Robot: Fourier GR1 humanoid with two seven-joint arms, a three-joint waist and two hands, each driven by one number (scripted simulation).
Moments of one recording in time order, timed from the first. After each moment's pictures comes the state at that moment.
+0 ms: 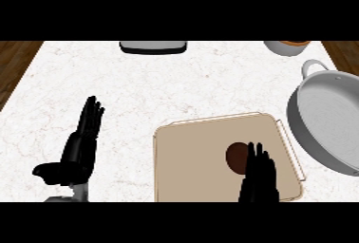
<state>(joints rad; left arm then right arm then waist) 0.00 0.13 -0.16 -1.60 0.08 0.26 -0.11 0.24 -0.01 0.57 -1.71 1.41 -0.36 0.88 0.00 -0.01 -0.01</state>
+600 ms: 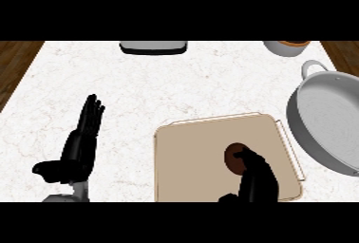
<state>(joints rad) -0.01 0.12 -0.14 -1.59 0.07 0.23 -0.11 0.17 -0.02 0.53 -1.61 1.42 -0.45 0.83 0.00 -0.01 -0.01</state>
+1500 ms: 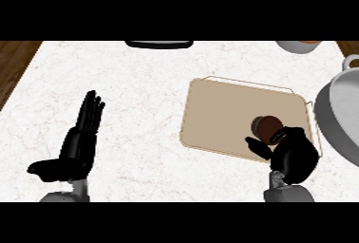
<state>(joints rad) -0.03 0.11 -0.13 -1.61 0.07 0.21 -0.11 -0.07 0.00 0.13 -1.53 1.42 -0.36 1.01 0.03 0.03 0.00</state>
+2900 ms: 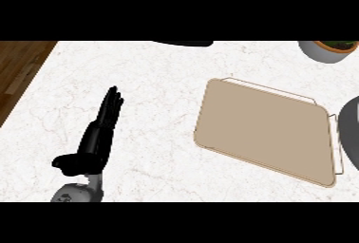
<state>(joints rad) -0.09 0.08 -0.19 -1.57 0.05 0.18 -0.11 -0.91 -0.42 -0.54 -0.81 1.90 -0.10 1.23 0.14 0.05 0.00</state>
